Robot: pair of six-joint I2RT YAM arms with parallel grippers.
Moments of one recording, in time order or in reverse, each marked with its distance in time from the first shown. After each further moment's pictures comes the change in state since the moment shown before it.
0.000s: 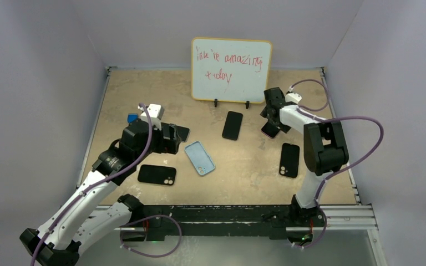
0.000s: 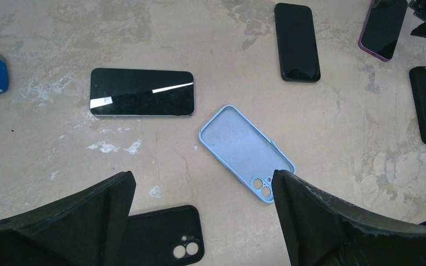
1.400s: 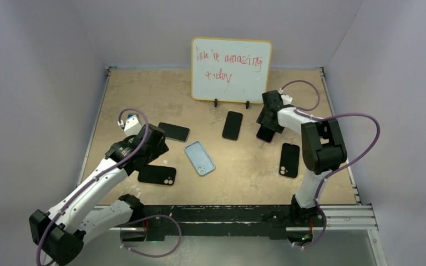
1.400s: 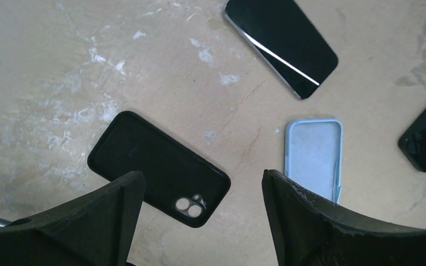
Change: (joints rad) left arm 0.000 0.117 0.000 -0.347 -0.373 -0.686; right arm -0.008 0.065 0.008 0.040 -0.183 -0.139
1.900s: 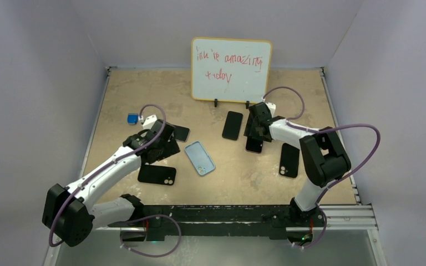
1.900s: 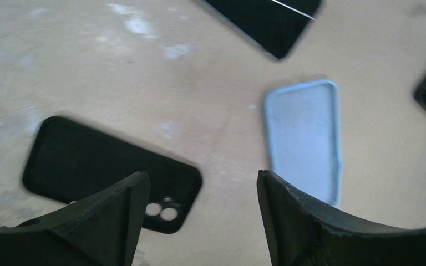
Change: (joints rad) left arm 0.000 0.214 -0.032 0.112 0.117 0.020; right arm 0.192 -0.136 -0.174 0.071 -0.069 -0.077
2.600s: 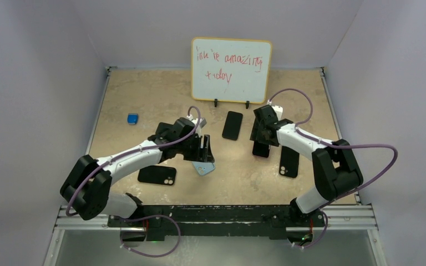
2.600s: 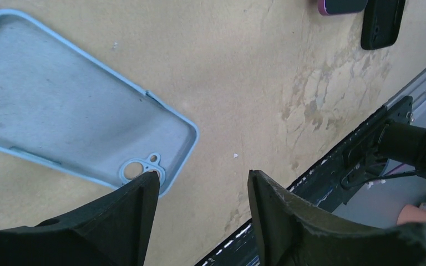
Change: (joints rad) left arm -0.107 0.257 -0.018 0.539 0.694 0.390; right arm 0.000 -0.169 -0.074 -0.134 0.041 -0.003
